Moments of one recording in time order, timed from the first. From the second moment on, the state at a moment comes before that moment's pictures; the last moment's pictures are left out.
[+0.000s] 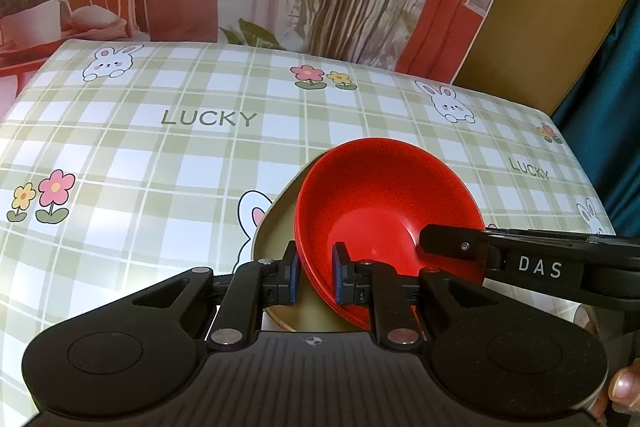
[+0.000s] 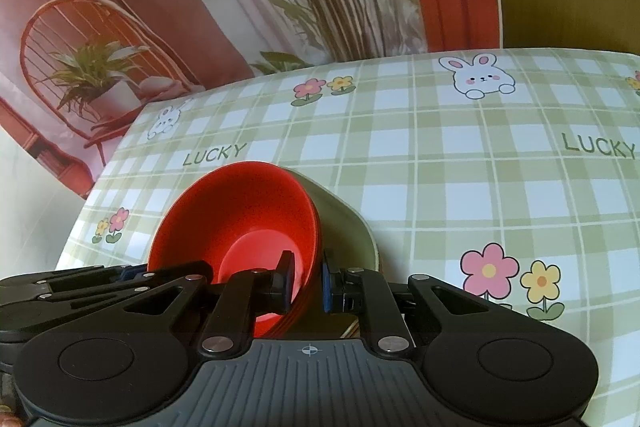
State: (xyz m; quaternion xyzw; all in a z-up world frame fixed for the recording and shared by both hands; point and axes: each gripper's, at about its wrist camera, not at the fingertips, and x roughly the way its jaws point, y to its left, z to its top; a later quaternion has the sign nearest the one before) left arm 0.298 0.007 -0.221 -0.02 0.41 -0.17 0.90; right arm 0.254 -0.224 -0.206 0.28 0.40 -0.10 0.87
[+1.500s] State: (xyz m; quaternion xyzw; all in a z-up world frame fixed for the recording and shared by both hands) left arm 0.221 0.014 -0.167 0.08 0.32 -0.06 0.94; right arm 0.175 -0.203 -0.140 0.20 0.34 -0.14 0.91
